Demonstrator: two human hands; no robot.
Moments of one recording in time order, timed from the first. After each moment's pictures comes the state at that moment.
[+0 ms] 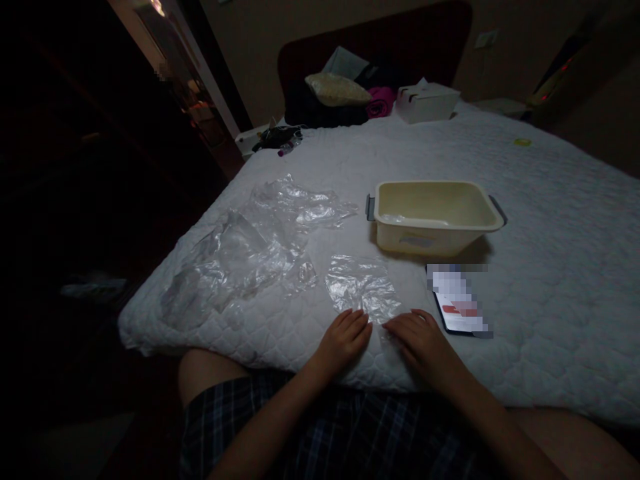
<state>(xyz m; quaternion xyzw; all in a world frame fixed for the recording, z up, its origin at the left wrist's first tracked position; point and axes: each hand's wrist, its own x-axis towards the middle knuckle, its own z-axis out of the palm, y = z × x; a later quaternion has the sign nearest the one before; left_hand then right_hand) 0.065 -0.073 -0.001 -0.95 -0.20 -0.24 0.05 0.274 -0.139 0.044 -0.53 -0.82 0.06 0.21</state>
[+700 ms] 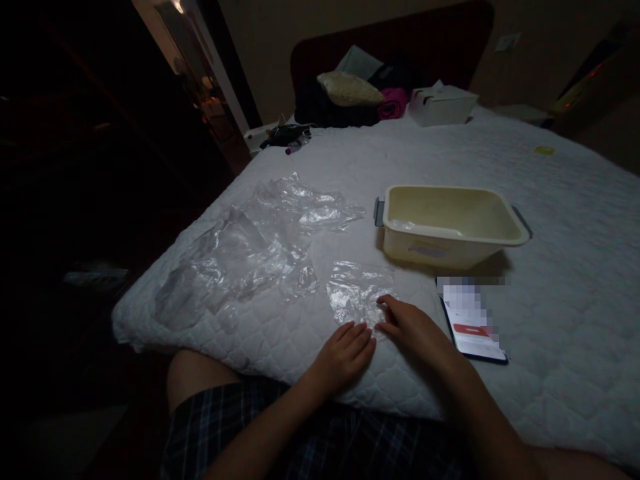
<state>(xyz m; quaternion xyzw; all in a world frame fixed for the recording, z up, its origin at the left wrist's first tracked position) 0.065 -0.074 -0.002 -0.94 -0.18 -0.27 0.08 0.267 -0.075 0.058 -0.63 -0.69 0.31 0.19</state>
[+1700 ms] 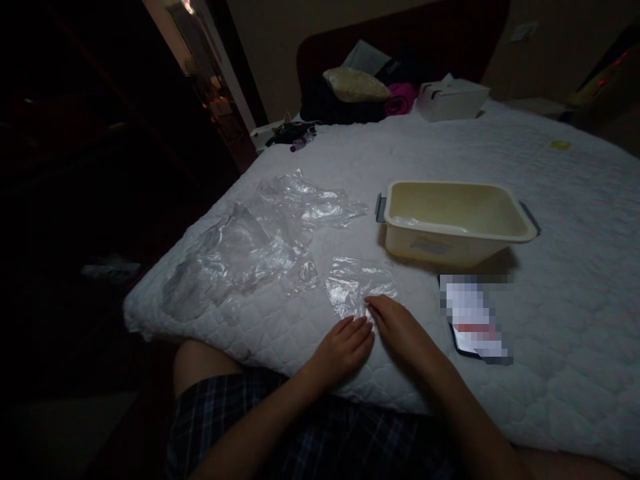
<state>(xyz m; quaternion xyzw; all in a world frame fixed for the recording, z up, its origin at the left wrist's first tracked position) 0.066 -0.075 -0.002 -0.95 -0.19 -0.23 0.09 0.248 -0.072 0.023 -0.58 -0.71 0.24 0.32</state>
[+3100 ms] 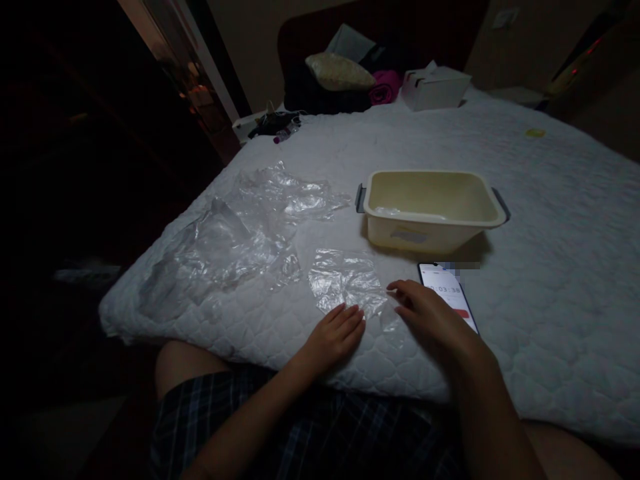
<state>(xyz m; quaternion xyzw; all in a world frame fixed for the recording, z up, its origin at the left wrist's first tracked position) 0.084 -0.072 0.004 -0.96 -0.17 -0.23 0.07 0.319 -0.091 0.063 -0.64 -0.68 0.27 0.24</state>
